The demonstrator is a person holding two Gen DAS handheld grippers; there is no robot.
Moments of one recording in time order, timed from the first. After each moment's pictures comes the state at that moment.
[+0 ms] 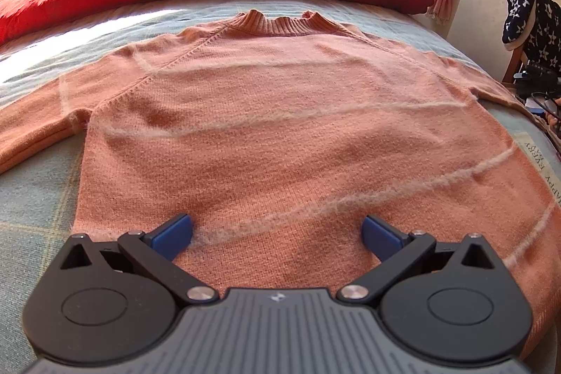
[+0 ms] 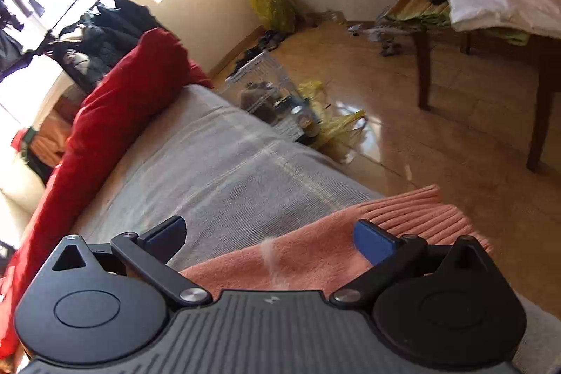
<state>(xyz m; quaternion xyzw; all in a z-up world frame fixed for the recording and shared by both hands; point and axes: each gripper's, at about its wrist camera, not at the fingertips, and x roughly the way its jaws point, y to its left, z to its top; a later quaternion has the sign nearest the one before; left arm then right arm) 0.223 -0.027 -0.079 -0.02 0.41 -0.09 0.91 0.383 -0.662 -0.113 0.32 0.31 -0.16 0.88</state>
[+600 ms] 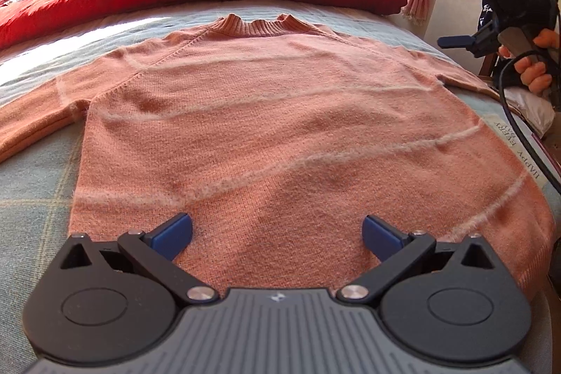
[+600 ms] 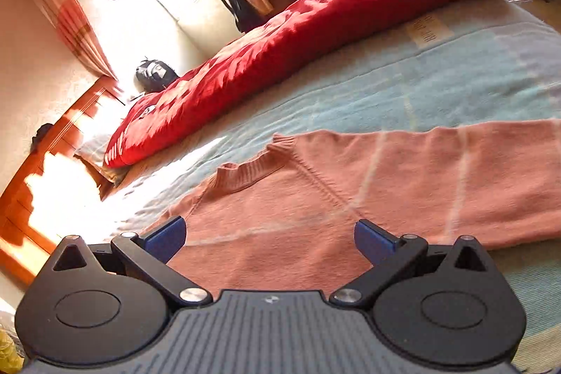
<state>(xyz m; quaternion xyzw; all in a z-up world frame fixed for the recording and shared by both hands) 0.181 -0.023 -0.080 -0.01 0.38 -0.13 0.91 0.335 -0.340 -0.033 0.23 0.39 0.29 0.85</state>
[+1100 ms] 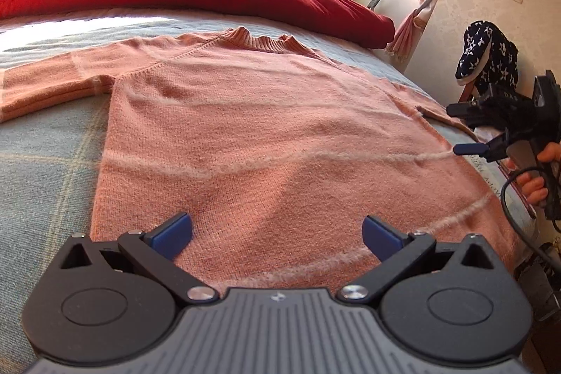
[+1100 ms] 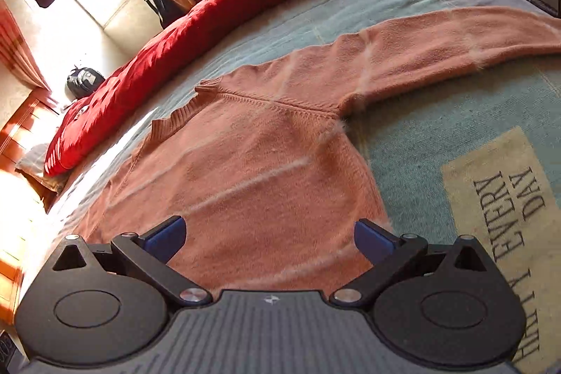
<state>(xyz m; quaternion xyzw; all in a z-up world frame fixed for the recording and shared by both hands) 0.152 0.019 -0.080 -0.10 0.36 -0.15 0.92 0.209 -0.350 -0.067 0.23 0.41 0.16 0.86</state>
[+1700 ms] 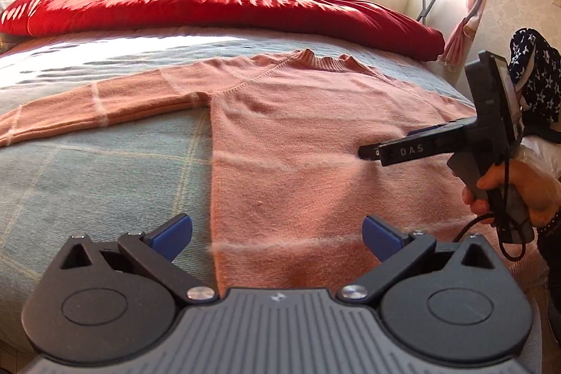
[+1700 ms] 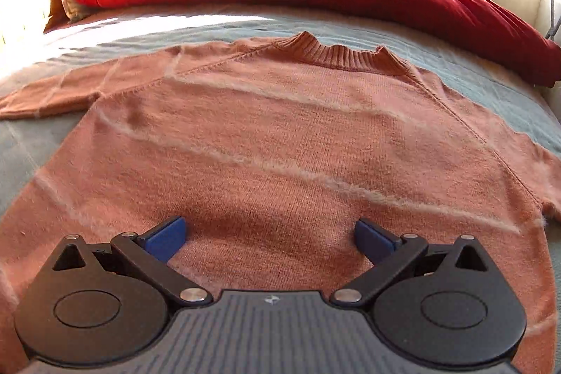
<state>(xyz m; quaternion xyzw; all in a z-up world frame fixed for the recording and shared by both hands) 0.100 0.055 -0.045 -0.05 0.35 -0.04 0.94 0.219 -0.127 -0.087 -0.11 0.37 0.22 0.90</state>
